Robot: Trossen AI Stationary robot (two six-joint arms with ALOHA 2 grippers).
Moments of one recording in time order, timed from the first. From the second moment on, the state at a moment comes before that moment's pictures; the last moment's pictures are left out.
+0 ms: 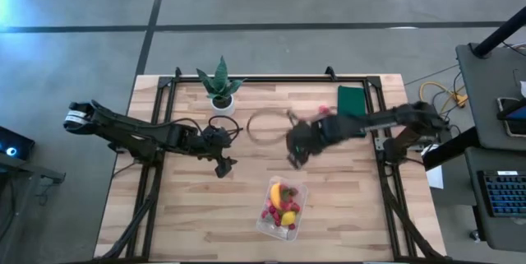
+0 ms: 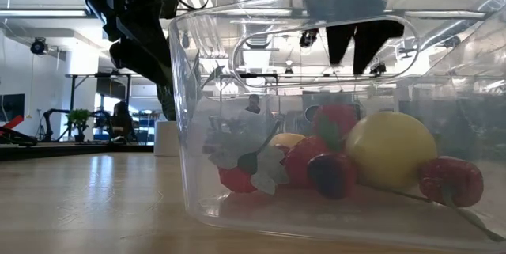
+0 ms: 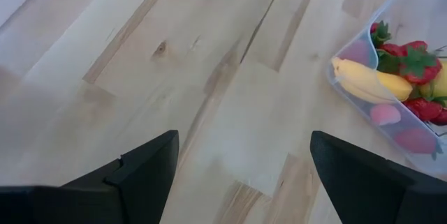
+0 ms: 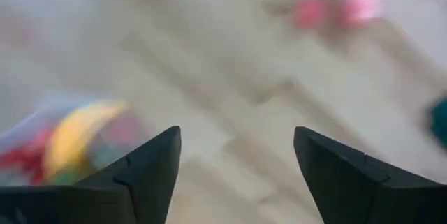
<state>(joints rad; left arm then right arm) -0.15 1.20 0.81 -0.48 -0.21 -0.60 0.08 1.65 1.39 -1.11 0.12 0.95</state>
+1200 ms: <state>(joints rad) 0.24 1.23 0.78 -0.33 -0.11 -0.20 -0.24 2.01 1.37 -0.90 -0.03 0.90</state>
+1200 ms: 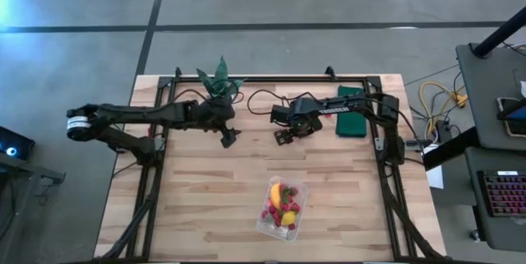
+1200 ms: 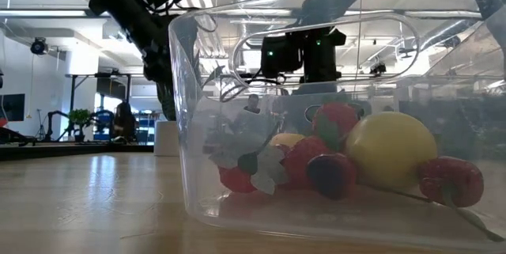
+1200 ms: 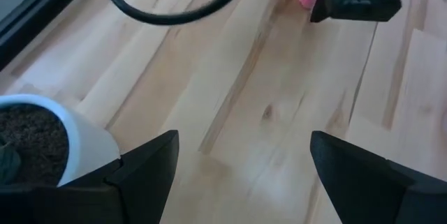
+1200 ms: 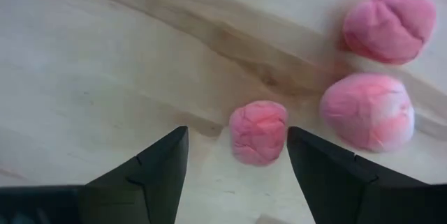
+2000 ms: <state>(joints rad) 0.33 1.77 0.96 0.24 0.36 -0.11 -0.20 1.46 1.37 -1.05 0.30 0.99</state>
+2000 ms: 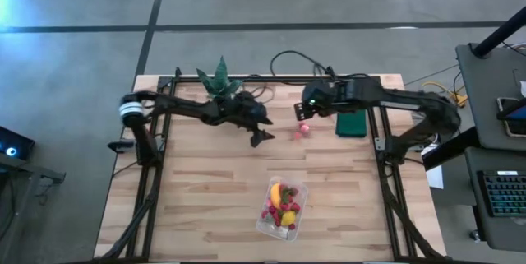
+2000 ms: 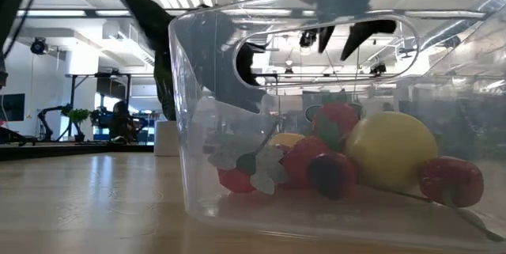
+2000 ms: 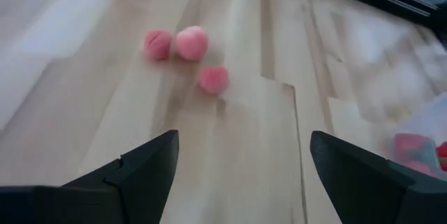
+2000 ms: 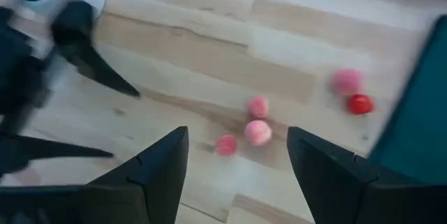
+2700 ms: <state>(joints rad) 0.25 2.15 1.35 0.23 0.25 -0.06 -0.20 1.31 1.32 -1.22 0.37 0.92</state>
